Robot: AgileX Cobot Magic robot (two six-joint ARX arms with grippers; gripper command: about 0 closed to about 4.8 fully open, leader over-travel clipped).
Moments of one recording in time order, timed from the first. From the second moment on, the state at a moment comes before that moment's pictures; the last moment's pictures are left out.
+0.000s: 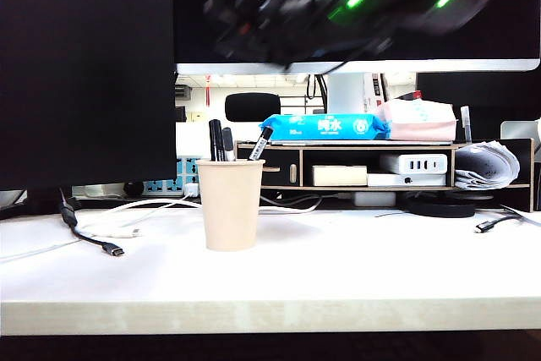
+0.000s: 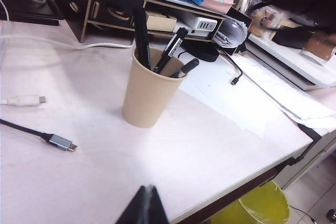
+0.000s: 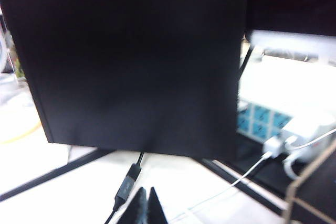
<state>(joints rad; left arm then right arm) -0.17 0.00 0.01 -0.13 0.51 -0.31 0.62 1.74 1.01 0.82 -0.26 0.05</state>
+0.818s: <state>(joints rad) -0.17 0.00 0.01 -0.13 0.51 -0.31 0.49 0.99 0.31 0.82 -0.16 0.05</state>
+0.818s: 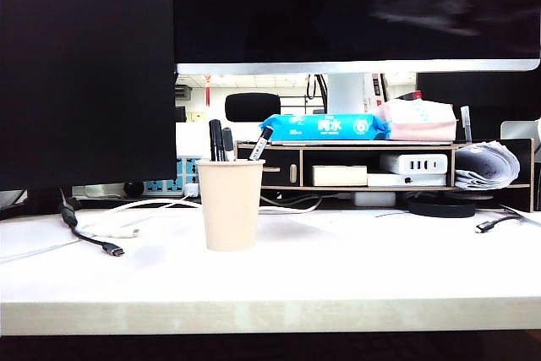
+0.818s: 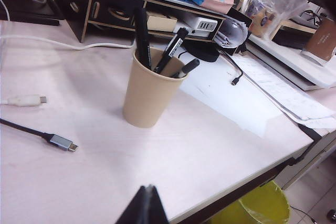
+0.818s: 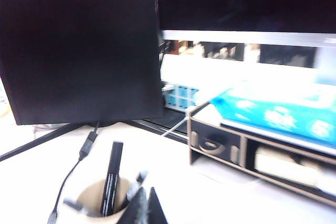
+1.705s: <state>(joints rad) -0.17 0.00 0.01 -0.13 0.51 -0.31 0.25 0.26 0.10 0.33 -0.13 0.10</state>
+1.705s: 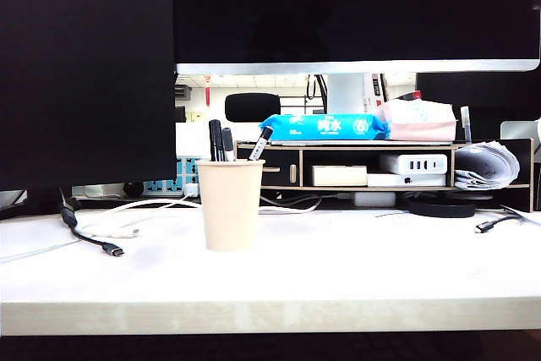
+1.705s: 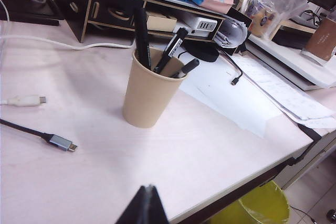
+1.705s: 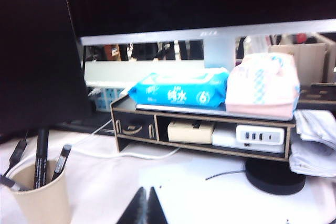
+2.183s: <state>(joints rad) -0.17 0.00 0.01 -0.13 0.51 -0.31 0.14 0.12 0.02 0.28 -0.24 0.16</state>
